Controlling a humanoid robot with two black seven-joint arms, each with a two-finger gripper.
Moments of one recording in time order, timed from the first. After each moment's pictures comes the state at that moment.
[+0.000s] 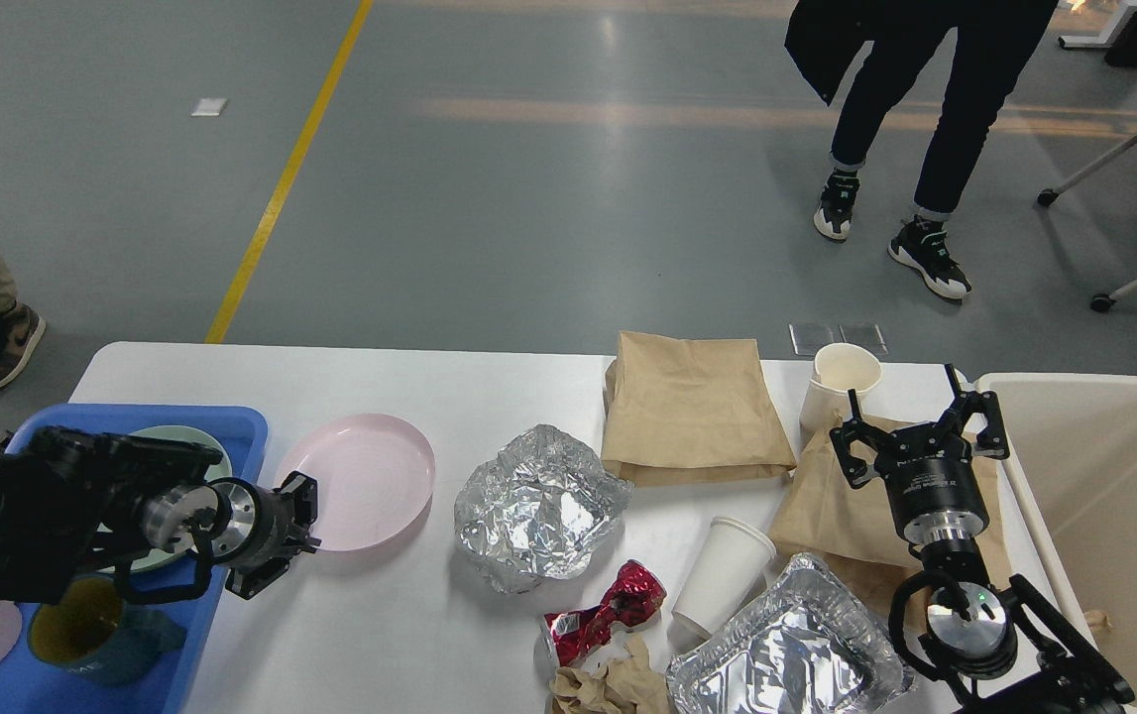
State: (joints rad) left arm -1.22 0.40 0.84 -0.98 -0.61 -0.06 0.20; right arm 0.19 -0.10 1.30 0.90 -0.15 0.31 0.35
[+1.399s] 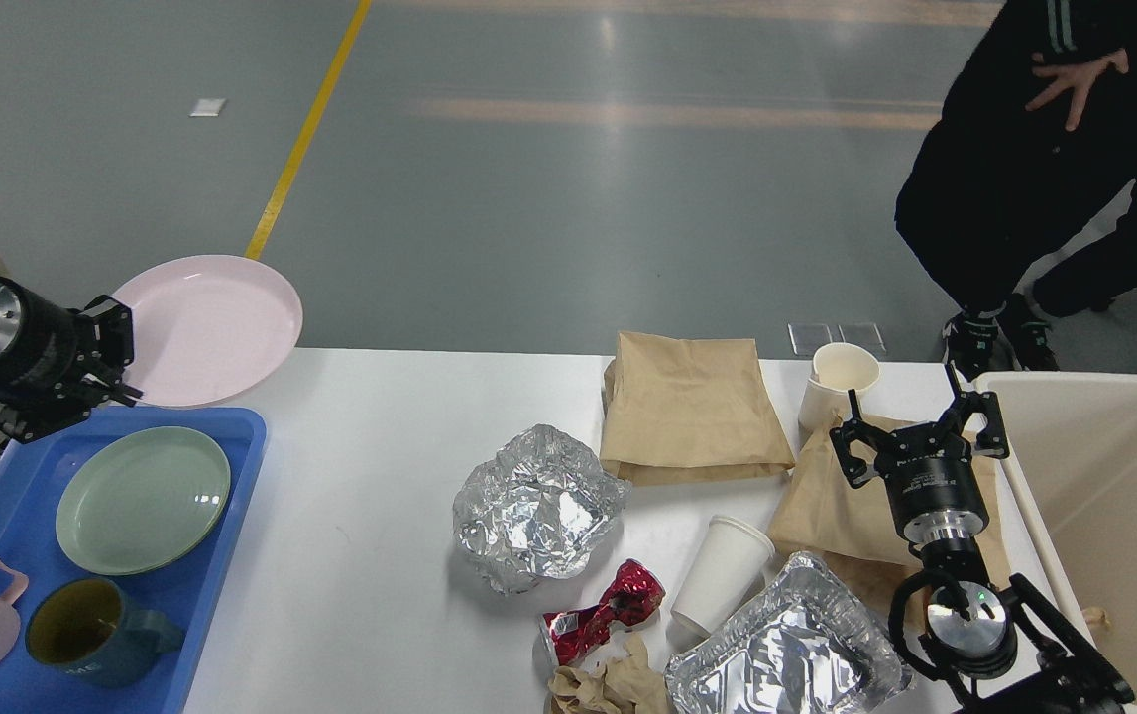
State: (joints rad) left arm -1.85 0.61 1.42 -1.11 -0.77 -0.41 0.29; right arm 0.19 -0.10 1.30 0.90 -0.15 0.31 0.35
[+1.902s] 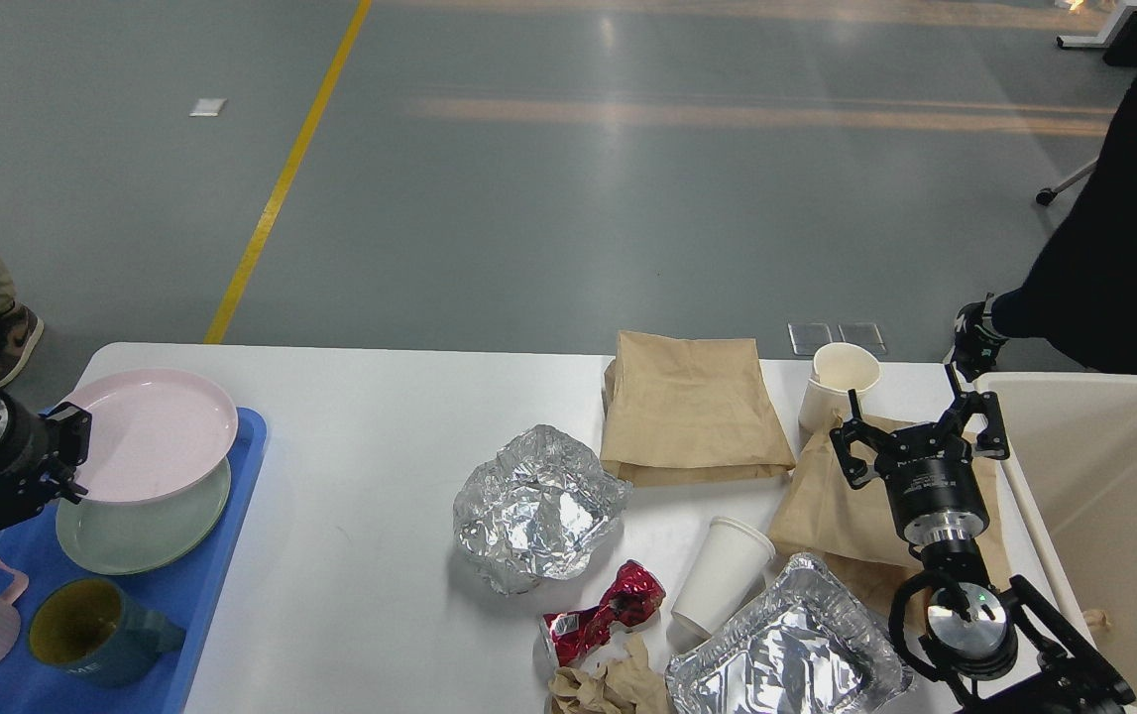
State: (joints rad) left arm -1.37 0.67 1.07 -0.74 -0.56 -0.44 0.45; right arm 0.19 -0.10 1.30 0.90 -0.15 0.31 0.35
